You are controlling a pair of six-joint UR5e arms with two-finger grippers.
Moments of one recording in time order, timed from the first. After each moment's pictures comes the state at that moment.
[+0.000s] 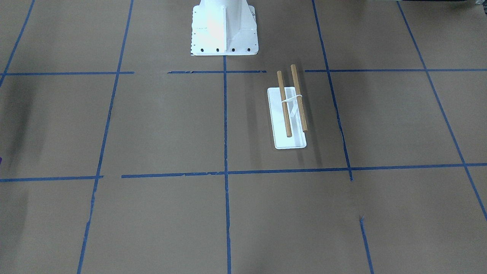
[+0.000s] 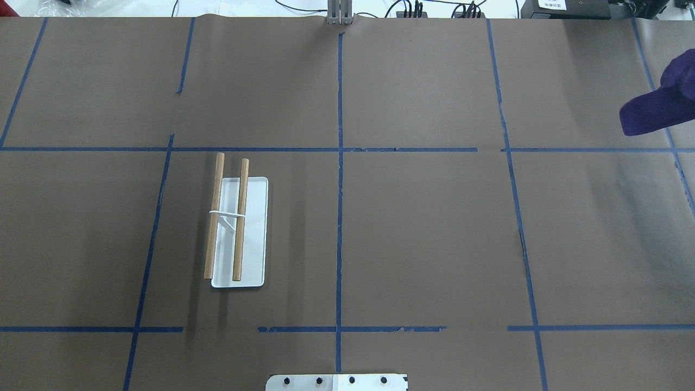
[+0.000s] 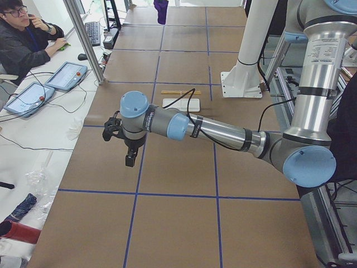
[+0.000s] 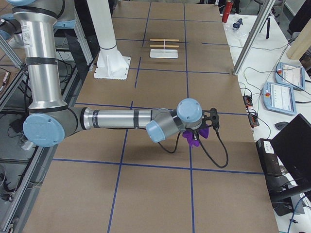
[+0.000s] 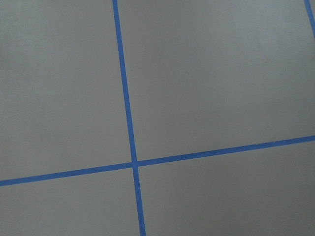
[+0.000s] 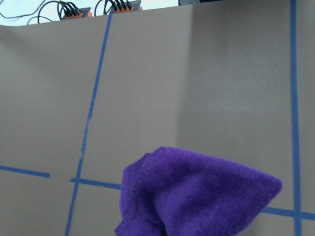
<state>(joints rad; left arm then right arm) -1.55 -1.68 -1.72 -1.65 -2.37 -0.16 1.51 -1.41 1.58 -1.07 2.60 0.54</state>
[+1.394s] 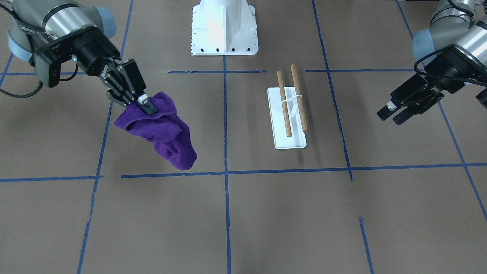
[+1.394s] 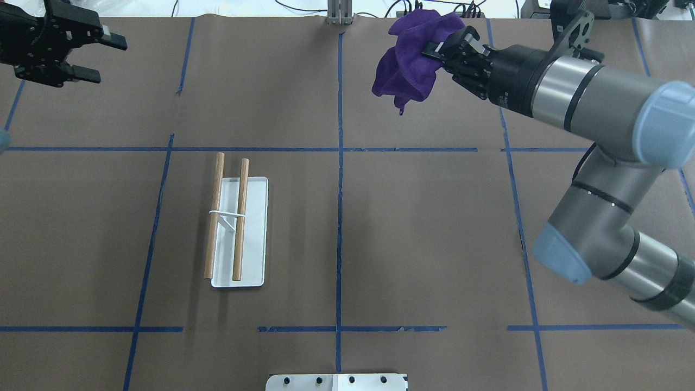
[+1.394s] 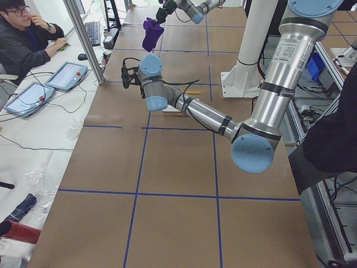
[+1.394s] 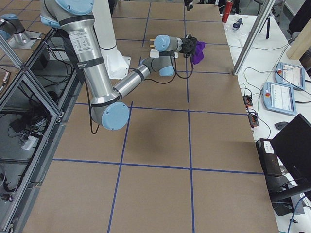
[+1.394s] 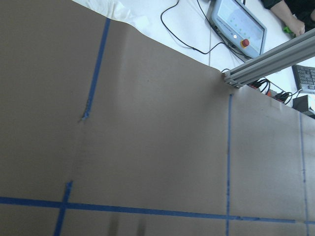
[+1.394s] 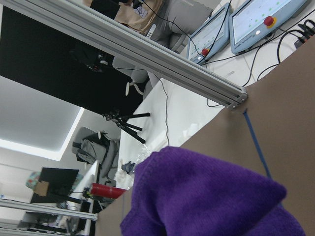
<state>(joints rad) -1.14 -1.89 -1.72 -2.53 -2.39 -1.66 0.69 -1.22 1.92 -0.52 1.49 1.77</state>
